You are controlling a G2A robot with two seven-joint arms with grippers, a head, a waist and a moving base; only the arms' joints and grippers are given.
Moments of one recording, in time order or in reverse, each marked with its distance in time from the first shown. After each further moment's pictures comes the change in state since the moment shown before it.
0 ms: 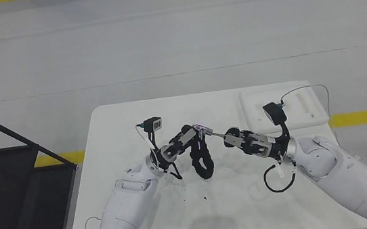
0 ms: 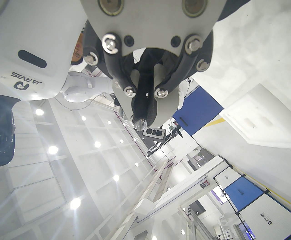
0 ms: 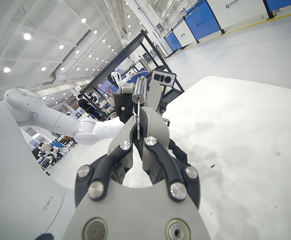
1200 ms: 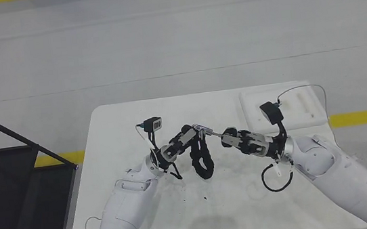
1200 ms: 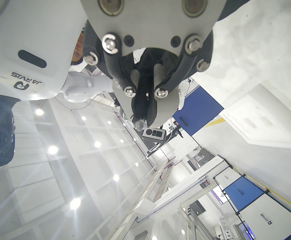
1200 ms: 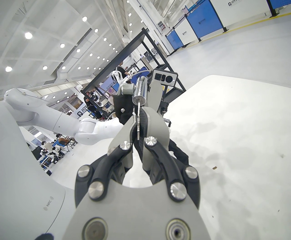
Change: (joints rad) left arm 0.000 0.000 0.000 0.000 0.000 0.000 0.000; right arm -0.025 -0.052 0.065 0.010 0.019 0.005 0.098
